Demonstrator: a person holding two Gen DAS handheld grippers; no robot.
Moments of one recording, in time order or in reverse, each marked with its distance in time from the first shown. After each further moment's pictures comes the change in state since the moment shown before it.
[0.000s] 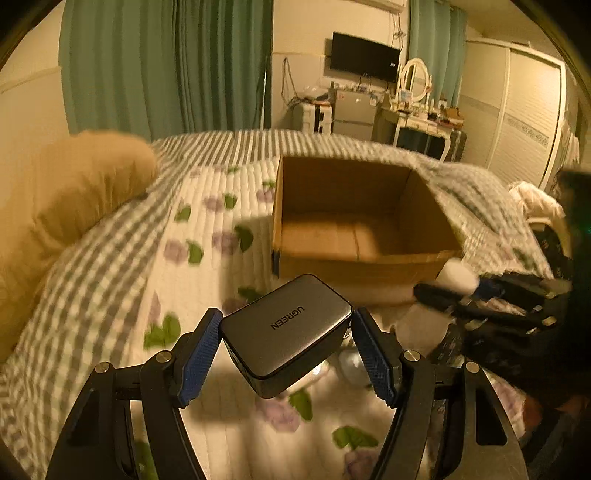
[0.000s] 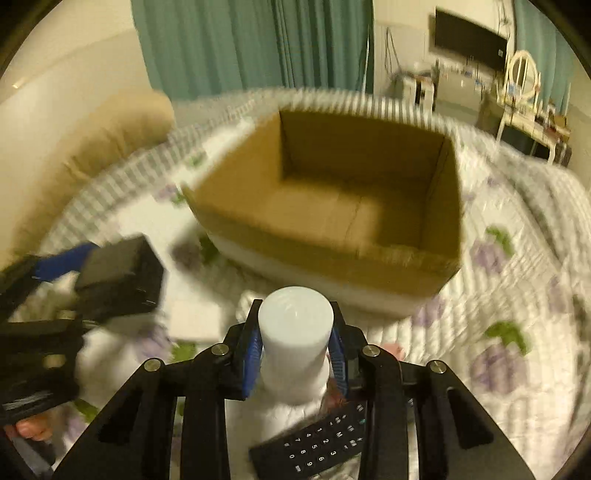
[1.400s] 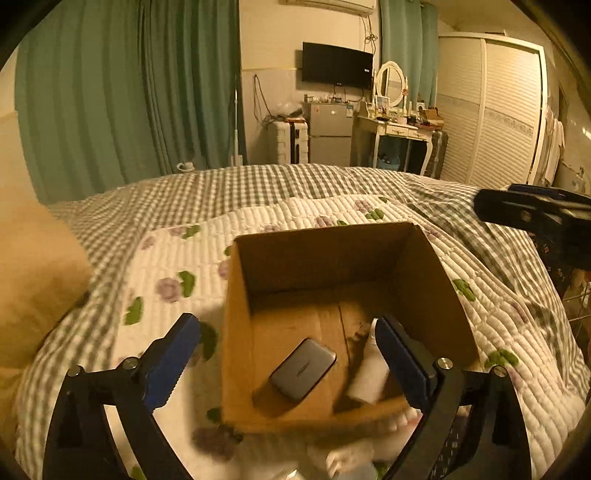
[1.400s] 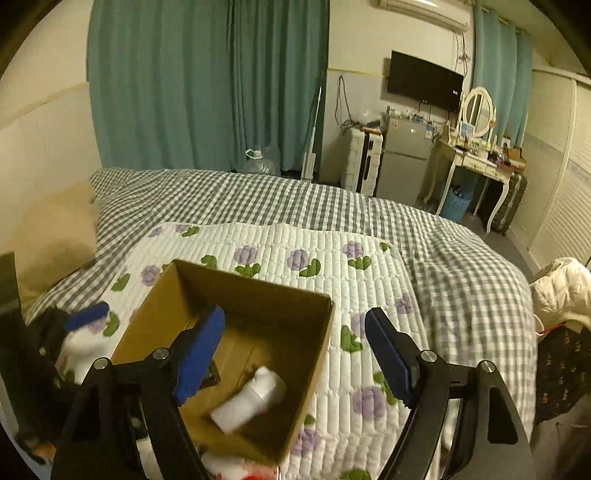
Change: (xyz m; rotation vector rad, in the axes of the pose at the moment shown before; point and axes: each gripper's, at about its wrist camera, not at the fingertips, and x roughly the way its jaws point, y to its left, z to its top) left arm 0.073 -0.027 0.088 0.099 -0.038 -0.036; right arm -0.025 -0.082 0.119 0.030 -0.113 -0.188
